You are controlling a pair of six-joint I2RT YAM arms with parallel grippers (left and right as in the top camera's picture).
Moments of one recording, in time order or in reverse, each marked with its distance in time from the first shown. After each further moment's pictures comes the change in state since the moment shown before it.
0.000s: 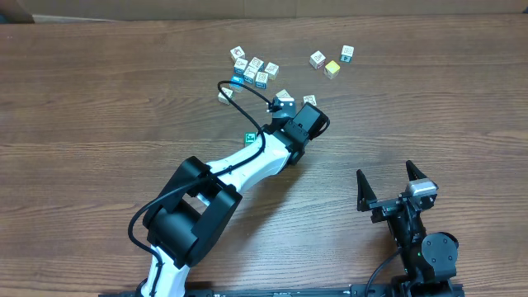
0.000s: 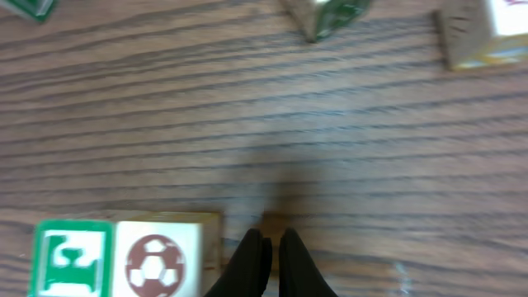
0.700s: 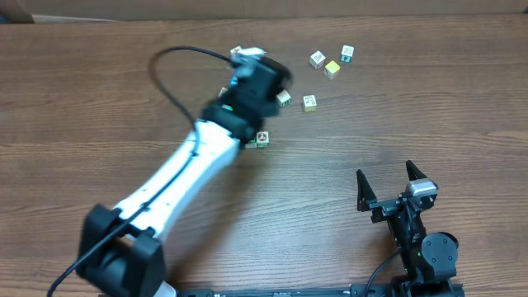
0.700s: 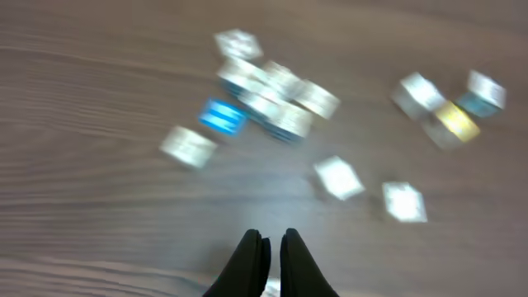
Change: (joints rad) left arm 0.214 -0.349 0.055 -0.114 0.067 0.080; right arm 0.000 0.000 0.000 0.000 0.000 0.000
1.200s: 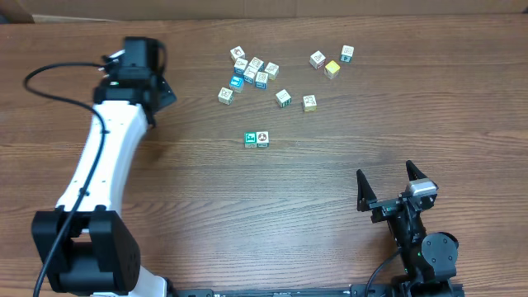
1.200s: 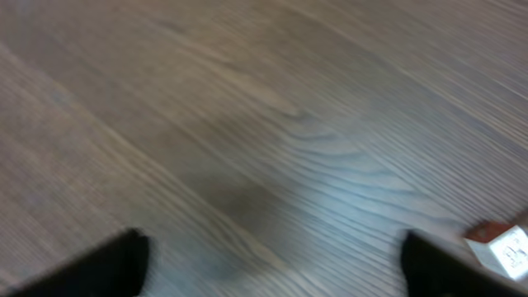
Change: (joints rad) left arm 0.512 -0.003 0.000 -0.216 0.016 0.015; right arm 0.000 0.000 0.000 0.000 0.000 0.000
